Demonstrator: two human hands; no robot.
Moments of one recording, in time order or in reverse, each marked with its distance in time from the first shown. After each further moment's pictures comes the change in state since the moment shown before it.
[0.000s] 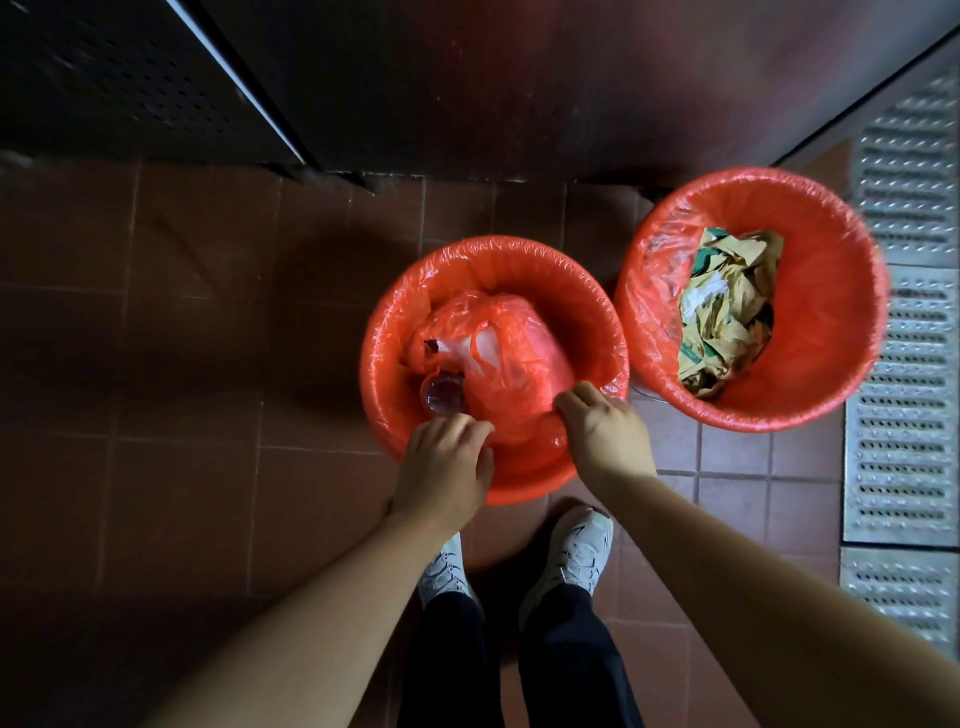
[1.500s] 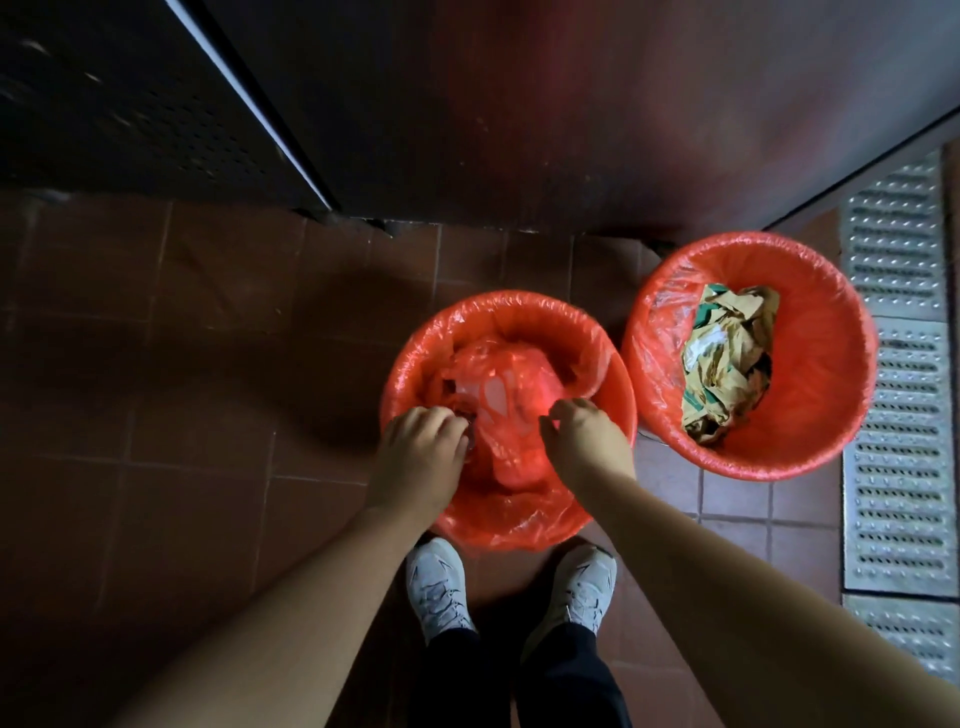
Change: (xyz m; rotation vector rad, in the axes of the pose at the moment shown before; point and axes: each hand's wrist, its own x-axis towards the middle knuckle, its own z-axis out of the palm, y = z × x) left_hand 0.035 -0.030 -0.049 0.122 0.129 0.039; right_hand 0.049 -0.028 -0.018 0.157 -0.134 0.288
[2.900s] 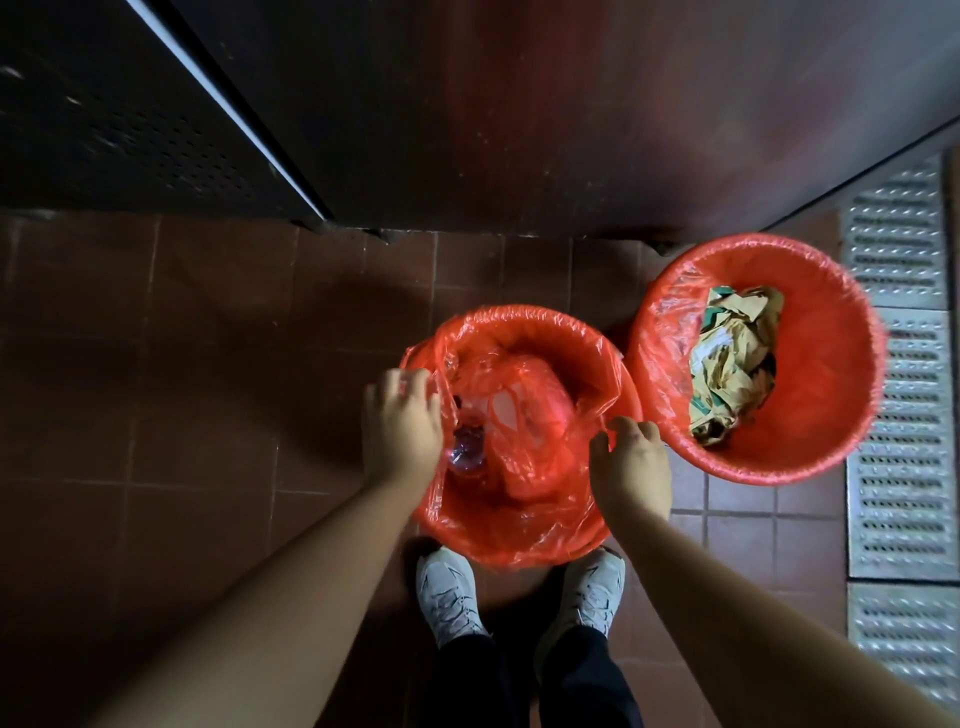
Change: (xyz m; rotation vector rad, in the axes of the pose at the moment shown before) left_hand 0.053 -0.033 -0.008 -0.095 0.071 -0.392; right_hand -0.012 0.006 -0.004 0.201 0.195 0.361
